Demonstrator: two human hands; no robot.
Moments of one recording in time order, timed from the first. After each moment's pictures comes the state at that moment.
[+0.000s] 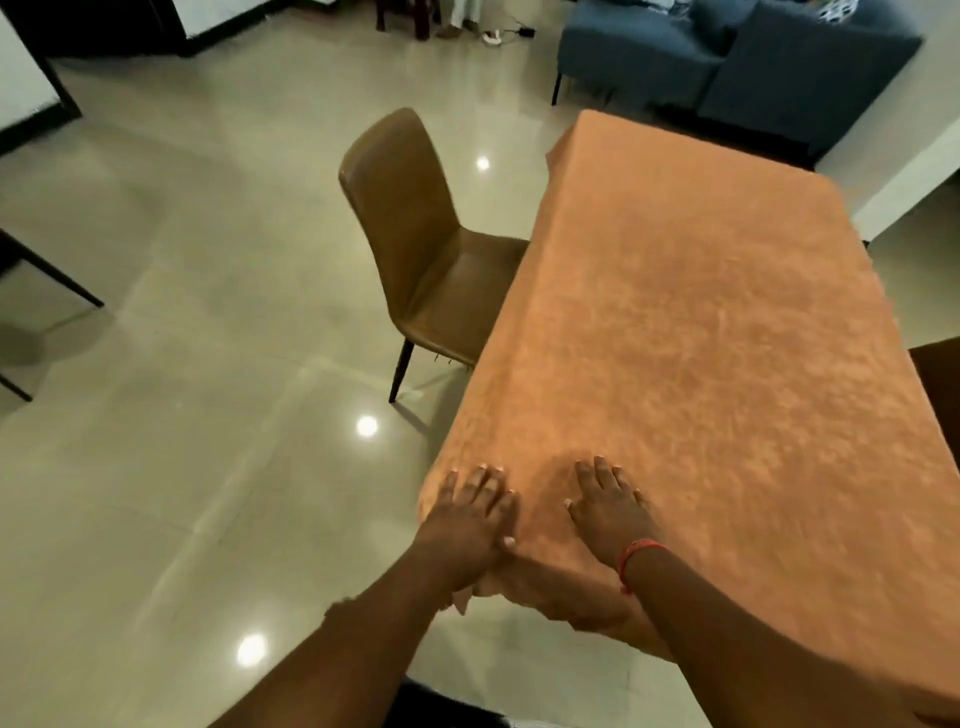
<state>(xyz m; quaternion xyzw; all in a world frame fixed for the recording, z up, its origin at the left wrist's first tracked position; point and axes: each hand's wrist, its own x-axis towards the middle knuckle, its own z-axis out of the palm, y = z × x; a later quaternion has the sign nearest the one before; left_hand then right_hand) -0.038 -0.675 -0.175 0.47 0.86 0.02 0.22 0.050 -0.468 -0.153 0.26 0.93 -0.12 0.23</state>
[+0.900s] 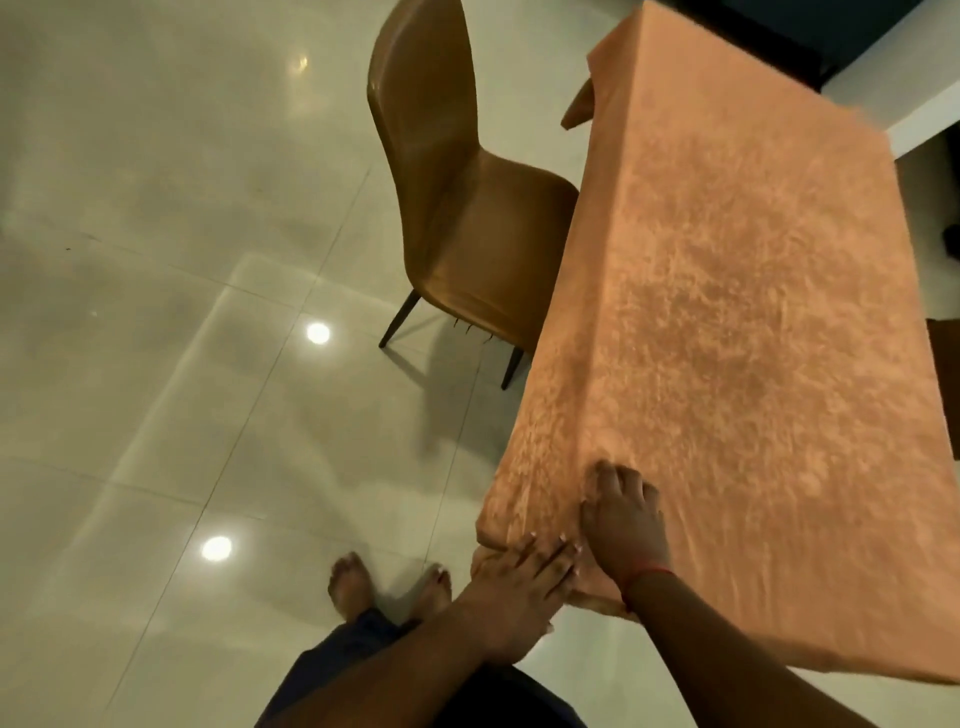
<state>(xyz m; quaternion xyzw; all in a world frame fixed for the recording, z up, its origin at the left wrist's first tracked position) -0.098 -0.754 -0.219 0.65 0.73 0.09 0.19 -0.066 -0.568 -0.161 0.39 0.89 -0.05 0.23</state>
